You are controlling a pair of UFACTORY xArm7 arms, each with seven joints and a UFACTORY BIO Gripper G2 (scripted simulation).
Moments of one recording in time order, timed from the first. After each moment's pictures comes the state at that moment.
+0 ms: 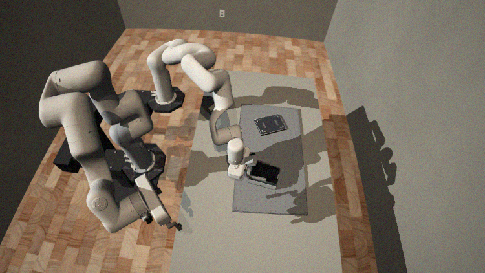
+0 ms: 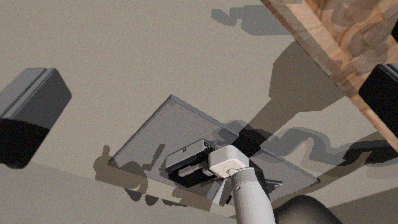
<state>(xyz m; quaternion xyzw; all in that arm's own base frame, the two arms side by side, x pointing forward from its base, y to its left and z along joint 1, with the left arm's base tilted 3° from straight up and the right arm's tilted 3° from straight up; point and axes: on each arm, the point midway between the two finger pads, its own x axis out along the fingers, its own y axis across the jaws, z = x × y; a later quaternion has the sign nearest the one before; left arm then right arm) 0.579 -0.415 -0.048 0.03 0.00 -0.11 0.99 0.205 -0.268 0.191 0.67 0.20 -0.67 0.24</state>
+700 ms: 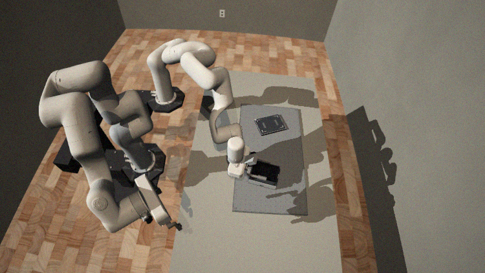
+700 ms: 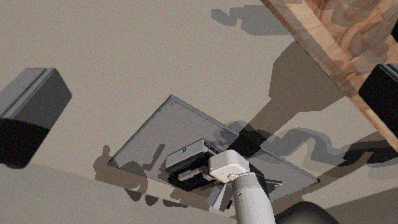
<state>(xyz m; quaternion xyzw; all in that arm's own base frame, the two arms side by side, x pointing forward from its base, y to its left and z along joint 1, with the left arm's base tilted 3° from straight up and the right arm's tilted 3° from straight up) 0.579 -0.416 -0.036 0.03 0.00 -0.11 0.99 0.205 -0.268 0.191 0.67 0.20 -0.67 0.24</state>
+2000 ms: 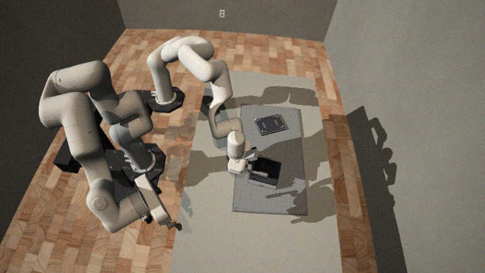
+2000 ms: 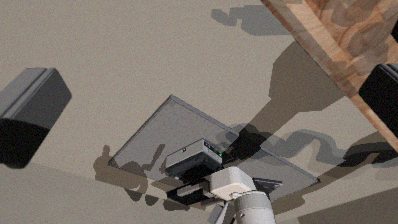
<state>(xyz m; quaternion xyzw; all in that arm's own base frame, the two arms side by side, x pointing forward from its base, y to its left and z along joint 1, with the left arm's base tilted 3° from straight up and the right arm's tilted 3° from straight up) 0.578 -0.418 0.005 0.03 0.00 -0.11 0.99 0.205 -0.268 0.191 0.67 0.20 -0.67 0.24</state>
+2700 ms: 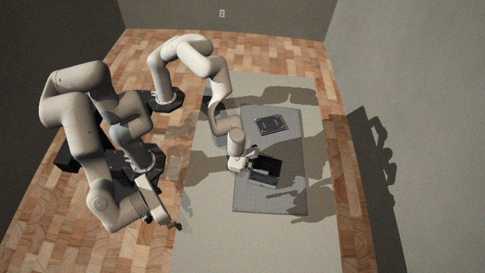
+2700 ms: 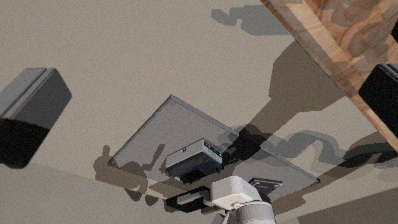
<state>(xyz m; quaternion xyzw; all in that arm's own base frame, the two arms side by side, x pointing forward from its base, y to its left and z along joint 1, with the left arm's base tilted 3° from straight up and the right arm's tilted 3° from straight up) 0.578 -0.419 0.025 0.03 0.00 -0.11 0.99 0.205 -0.268 0.191 0.67 0.20 -0.67 0.24</state>
